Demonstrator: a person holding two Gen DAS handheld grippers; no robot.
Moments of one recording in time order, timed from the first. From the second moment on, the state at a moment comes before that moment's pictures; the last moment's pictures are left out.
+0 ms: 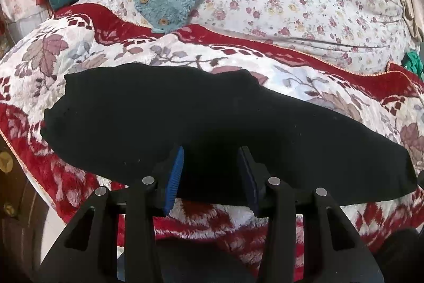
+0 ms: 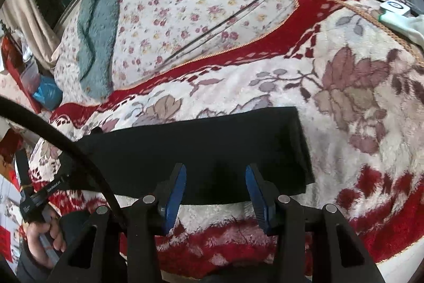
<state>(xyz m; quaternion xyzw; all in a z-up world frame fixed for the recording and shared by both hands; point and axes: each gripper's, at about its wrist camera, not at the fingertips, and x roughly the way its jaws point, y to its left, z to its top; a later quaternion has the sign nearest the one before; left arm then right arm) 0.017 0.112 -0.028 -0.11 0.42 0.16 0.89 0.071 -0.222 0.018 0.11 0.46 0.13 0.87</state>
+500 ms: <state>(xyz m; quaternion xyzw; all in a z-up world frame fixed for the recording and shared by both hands) 0.018 0.119 -0.029 -0.13 0.42 0.15 0.89 0.069 -0.225 0.020 0.11 0.46 0.10 0.88</state>
